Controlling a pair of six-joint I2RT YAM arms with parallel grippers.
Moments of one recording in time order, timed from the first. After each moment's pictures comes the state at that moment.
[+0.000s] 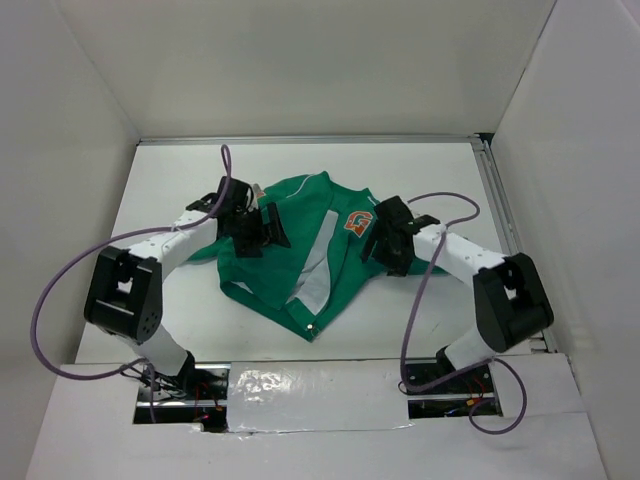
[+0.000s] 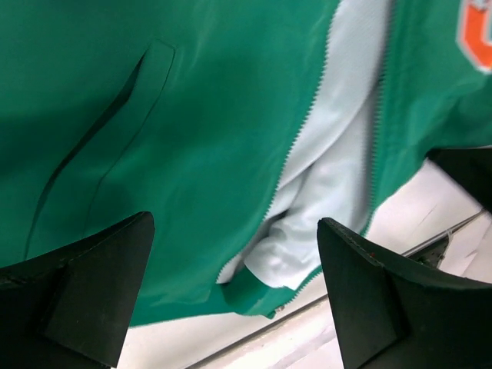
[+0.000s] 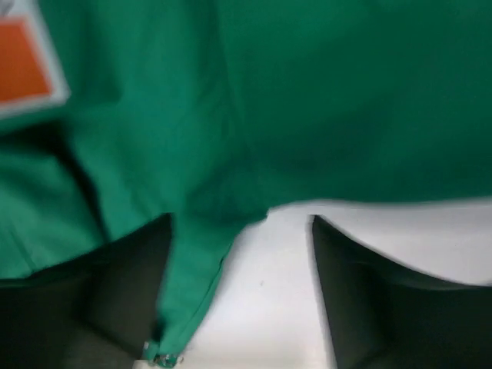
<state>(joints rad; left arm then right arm) -0.30 1.60 1.10 -0.51 0.34 -0.59 0.43 1.50 0.93 -0.58 0.09 0.86</state>
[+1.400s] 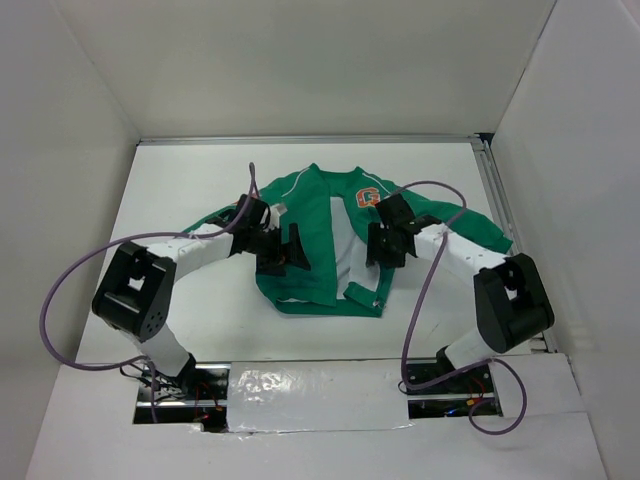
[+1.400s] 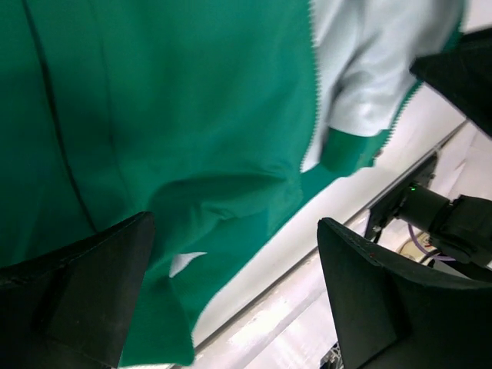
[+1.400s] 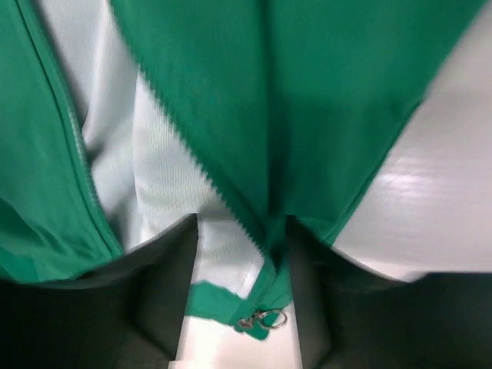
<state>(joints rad) -0.42 1.64 0.98 -0.35 0.54 -0.58 0.41 1.52 0.94 -0.52 0.01 0.49</state>
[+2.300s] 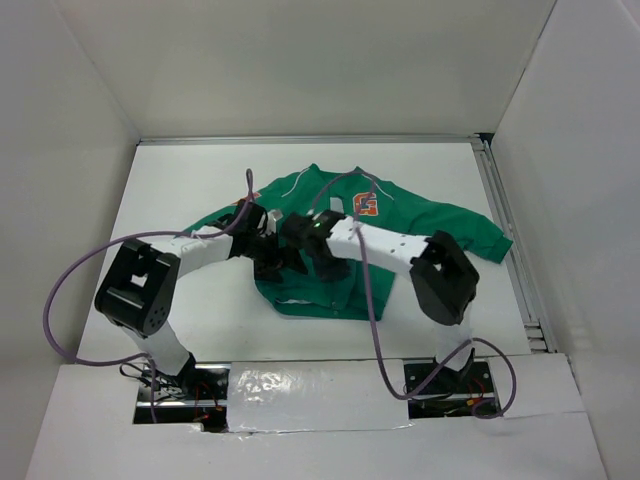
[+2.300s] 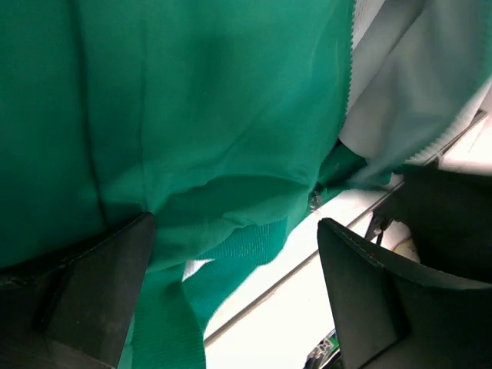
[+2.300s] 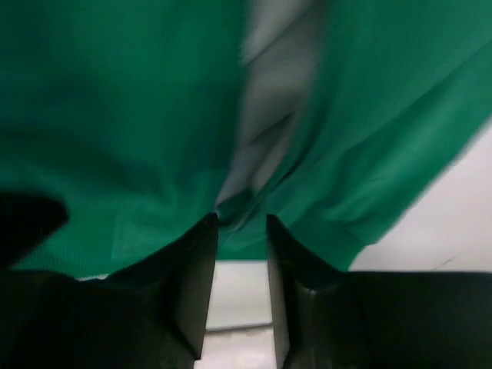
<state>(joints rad) -0.40 1.68 0.94 -0.32 0.55 -0.61 0.88 1.86 1.49 -1.06 0.42 0.73</state>
